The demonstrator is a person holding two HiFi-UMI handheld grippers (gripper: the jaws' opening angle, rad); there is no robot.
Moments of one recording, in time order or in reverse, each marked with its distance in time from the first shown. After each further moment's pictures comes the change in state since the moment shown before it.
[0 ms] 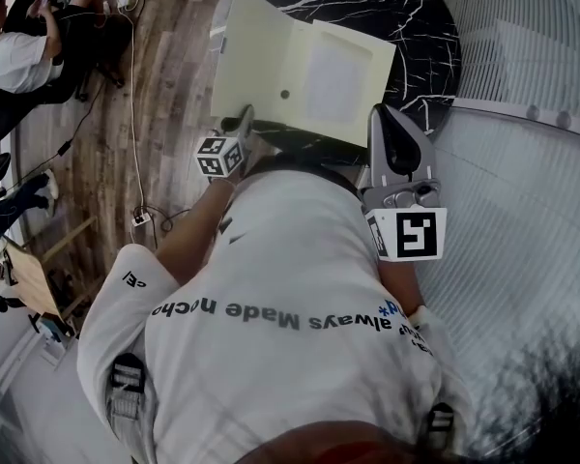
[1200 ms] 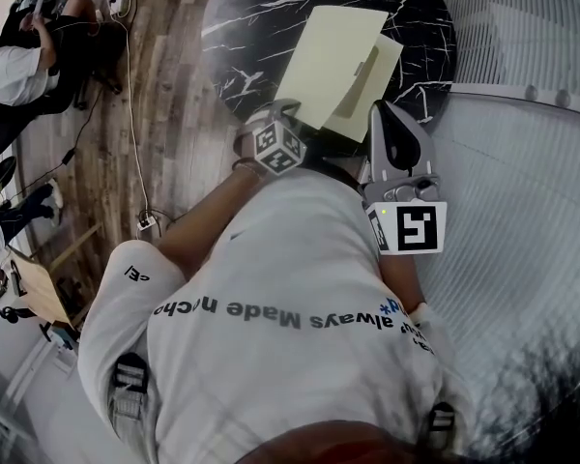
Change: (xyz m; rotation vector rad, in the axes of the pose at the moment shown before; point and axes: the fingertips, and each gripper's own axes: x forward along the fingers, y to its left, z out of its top) left arm 0.062 -0.142 -0.027 0.869 0.432 -0.195; right arm -0.016 -0.012 -0.016 0.026 0.021 -0.053
